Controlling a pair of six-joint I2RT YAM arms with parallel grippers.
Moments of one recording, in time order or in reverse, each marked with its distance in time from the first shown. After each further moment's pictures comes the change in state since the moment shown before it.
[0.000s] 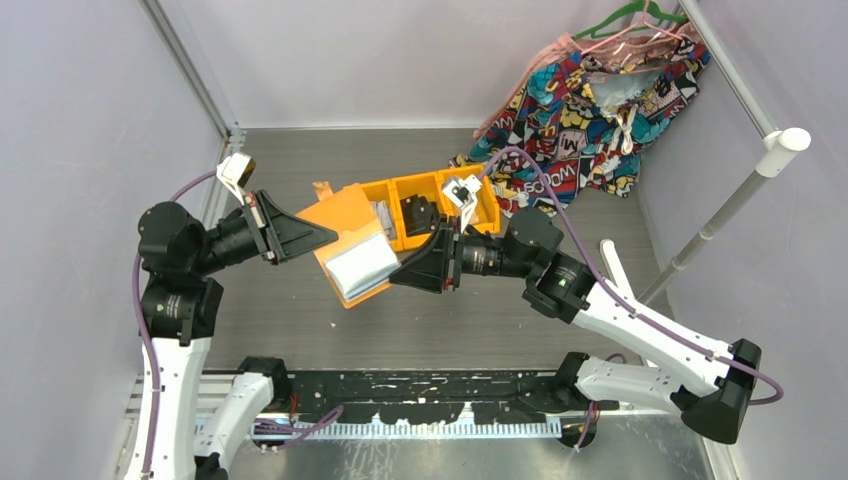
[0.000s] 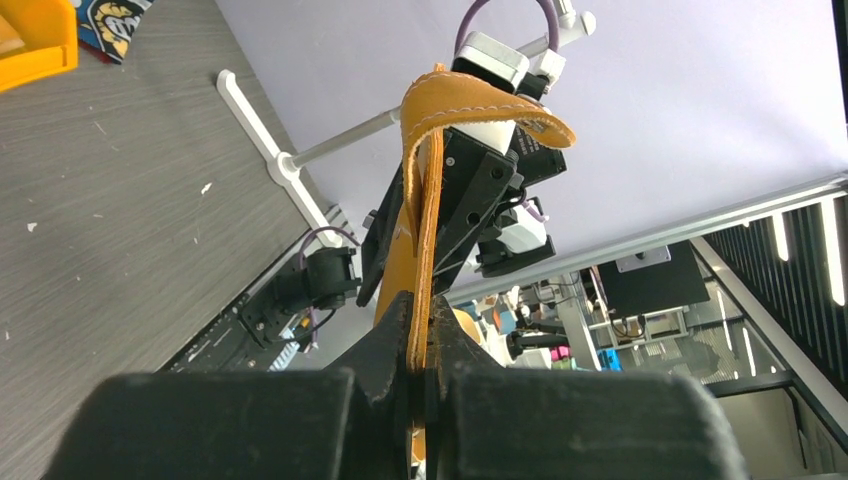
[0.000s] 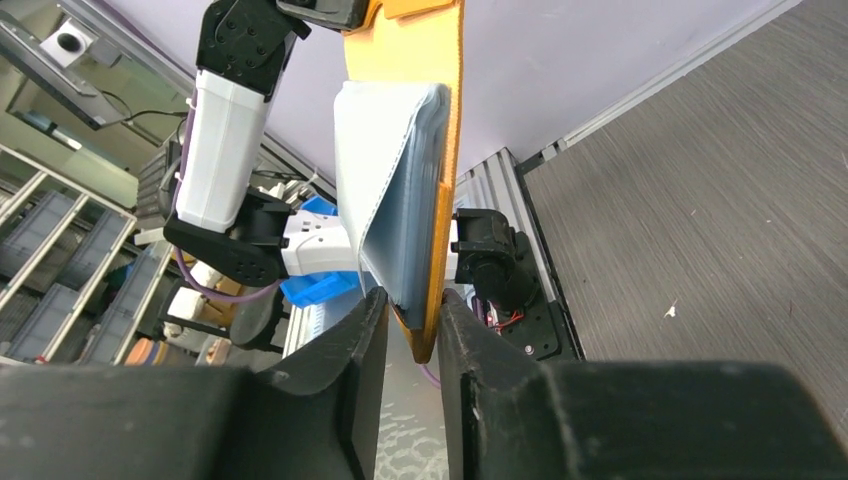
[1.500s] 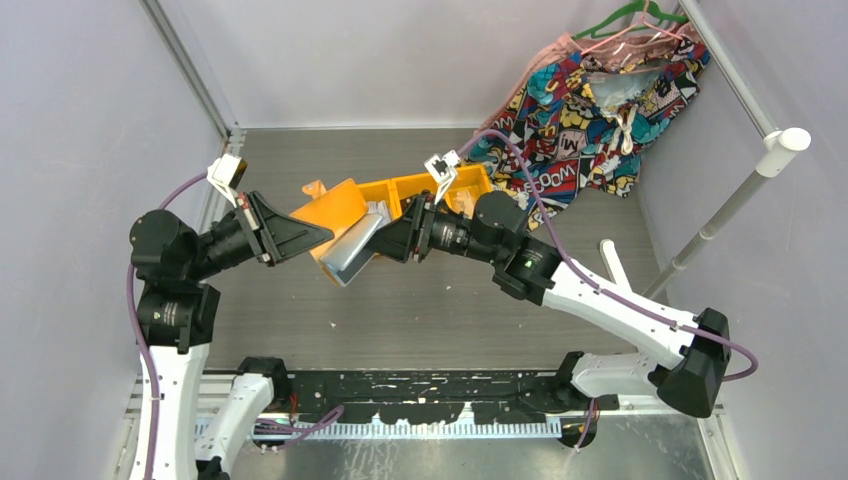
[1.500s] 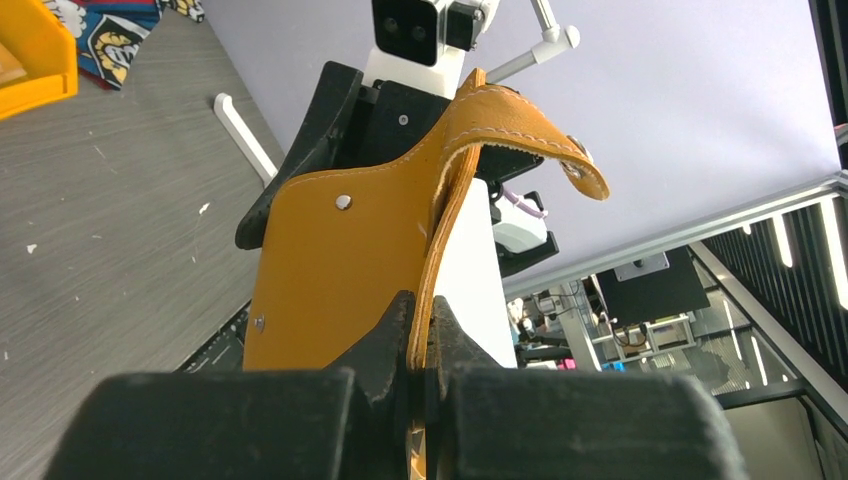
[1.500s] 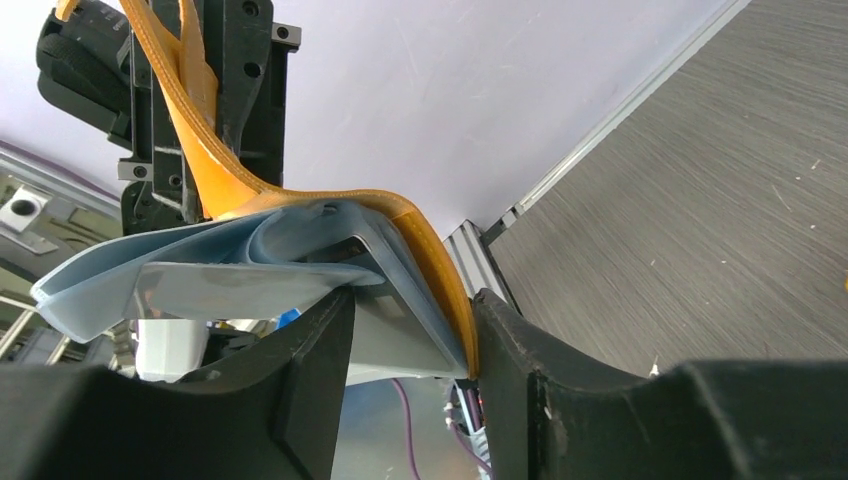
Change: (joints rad) left arm 0.008 -0.029 -0.004 0.037 -0.013 -0.032; right arm 0.022 0.183 0.108 0.073 0.231 0.102
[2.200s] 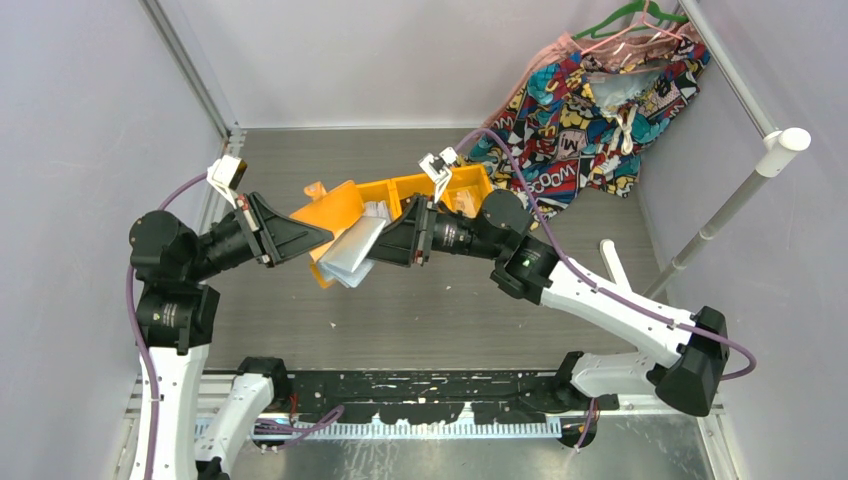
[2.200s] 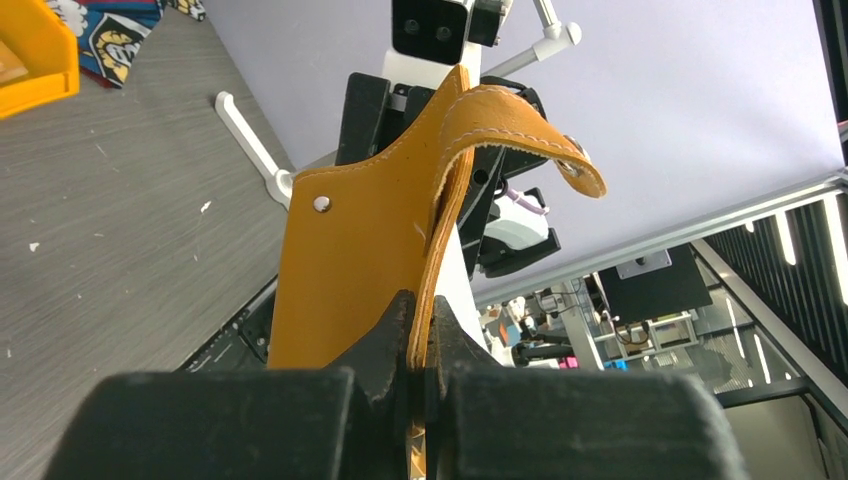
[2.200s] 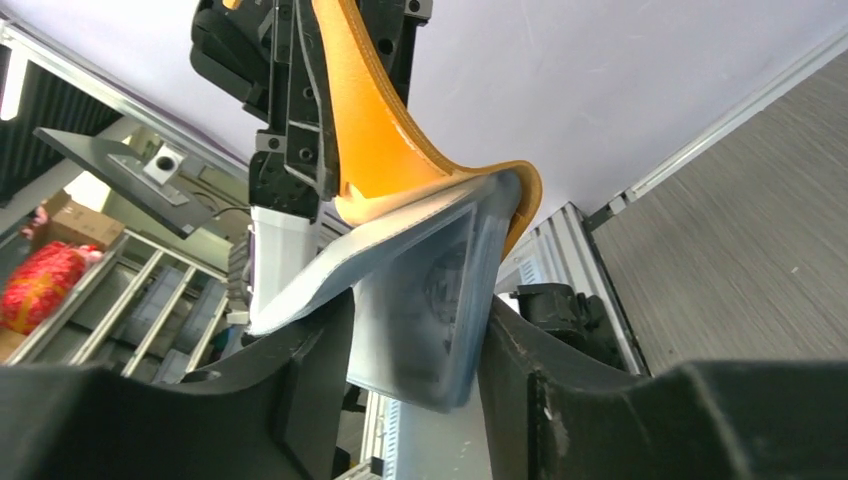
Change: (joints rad) left arm -0.001 -0.003 0.000 -0.007 0.005 0.010; right arm -0.002 0.011 0.000 0.128 -0.177 0.137
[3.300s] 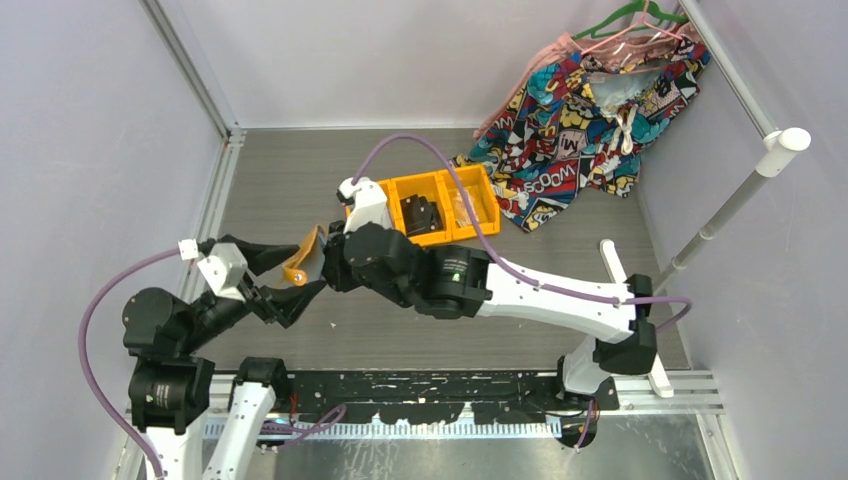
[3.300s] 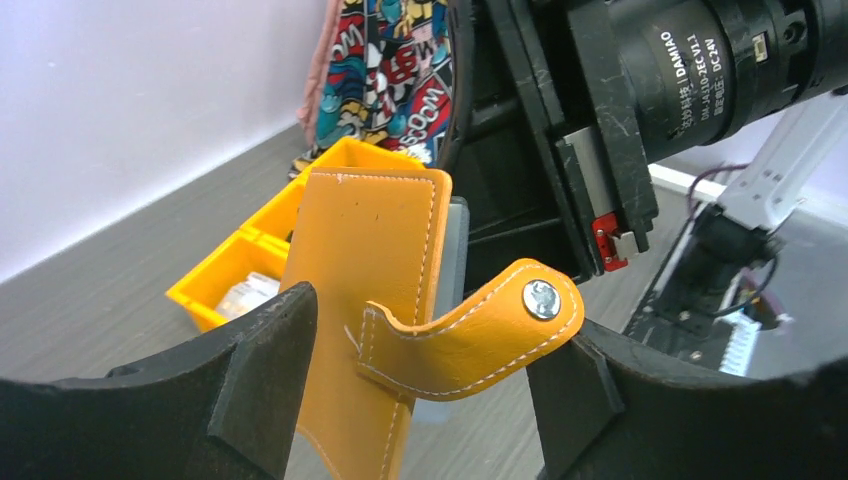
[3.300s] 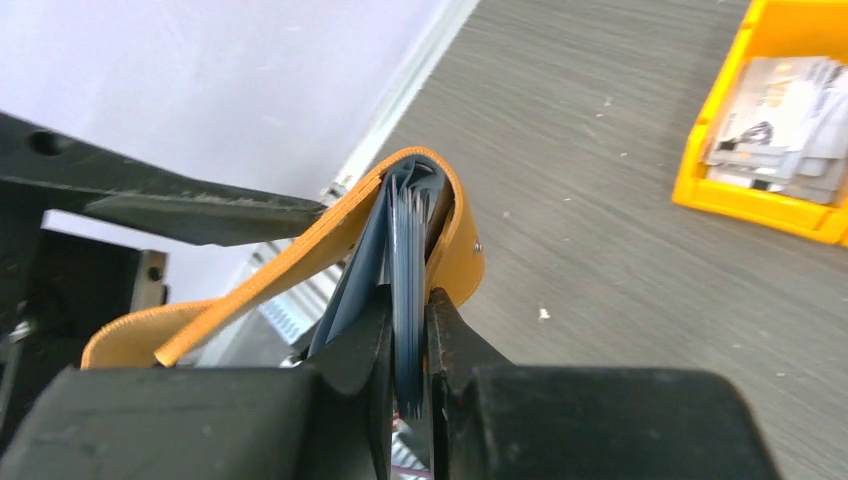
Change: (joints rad) left arm -0.002 -0.320 -0.113 -0.223 -0.213 1.059; right arm 0.427 0.369 0.642 -0.798 0.932 -0.238
